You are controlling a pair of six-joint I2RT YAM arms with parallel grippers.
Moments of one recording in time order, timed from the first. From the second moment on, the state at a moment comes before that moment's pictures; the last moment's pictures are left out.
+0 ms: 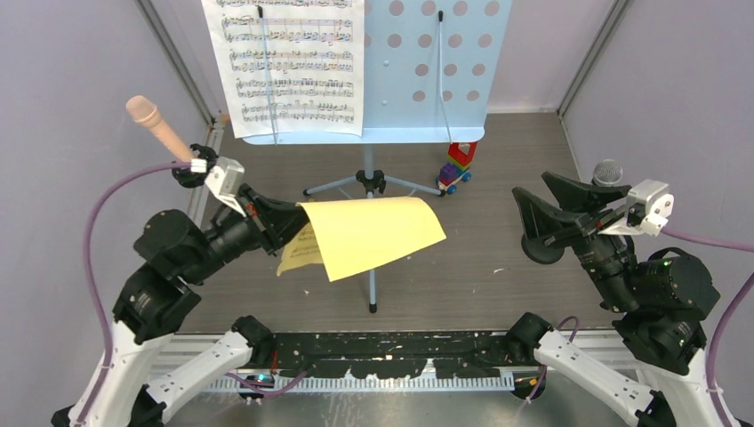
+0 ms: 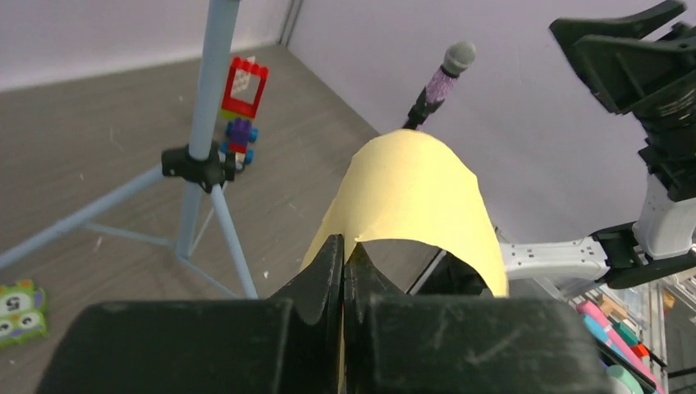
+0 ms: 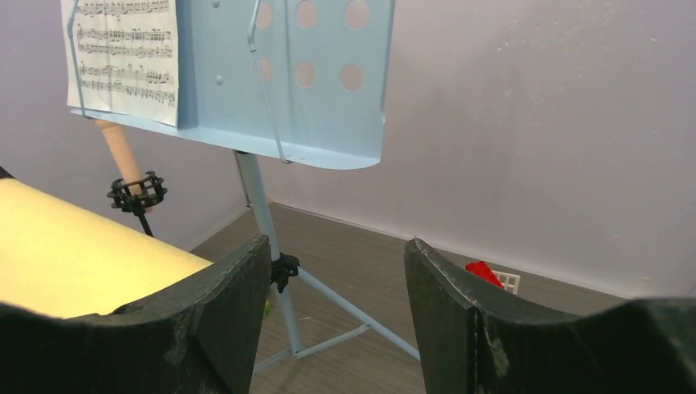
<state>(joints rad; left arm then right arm) -0.65 0.67 1.30 -0.58 0.23 -0.40 0.73 0.47 1.15 -0.33 0.20 0.02</state>
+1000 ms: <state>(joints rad) -0.98 0.79 0.74 -0.04 0.08 -0.63 0.73 0.35 1.11 -0.45 0.32 0.04</state>
